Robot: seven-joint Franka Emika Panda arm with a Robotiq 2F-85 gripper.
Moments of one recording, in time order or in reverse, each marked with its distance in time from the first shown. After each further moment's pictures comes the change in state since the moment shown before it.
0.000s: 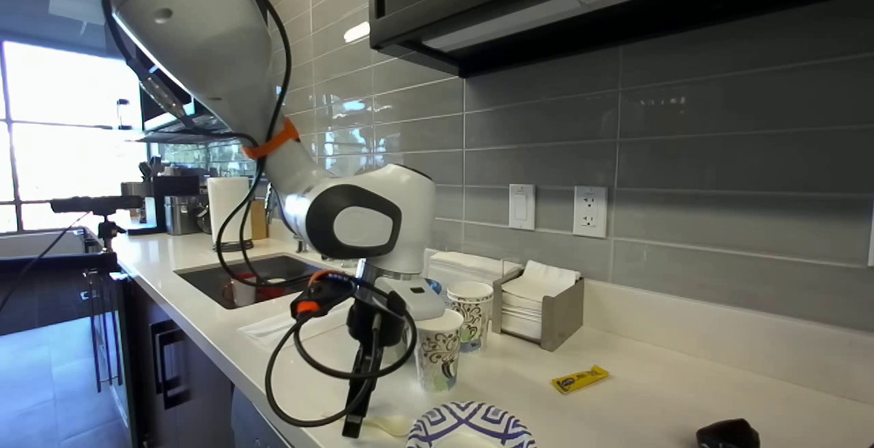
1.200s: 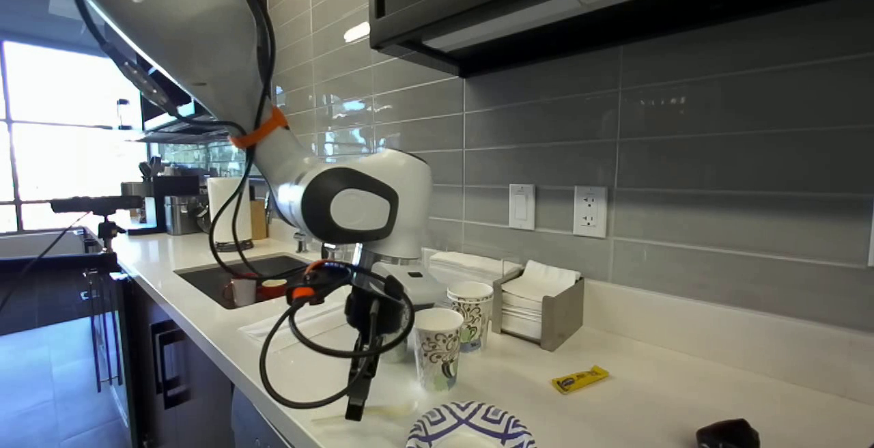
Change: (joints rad) arm 0.000 -0.067 -0.009 -0.012 -0.055 -0.041 0.037
